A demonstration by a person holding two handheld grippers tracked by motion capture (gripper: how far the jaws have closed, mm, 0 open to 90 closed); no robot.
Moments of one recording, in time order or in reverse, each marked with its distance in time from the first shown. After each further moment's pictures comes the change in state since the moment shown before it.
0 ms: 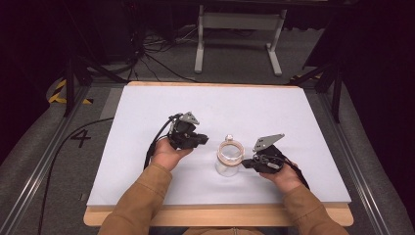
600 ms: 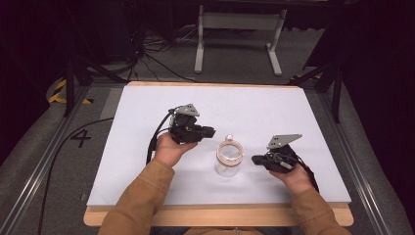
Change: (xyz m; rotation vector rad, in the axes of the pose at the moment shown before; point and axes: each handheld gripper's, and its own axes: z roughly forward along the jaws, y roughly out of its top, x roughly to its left) left arm -0.009 0.025 -0.016 -0.161 -0.116 0.016; right arm -0.009 -0.017 -0.029 -0.086 -0.073 0.062
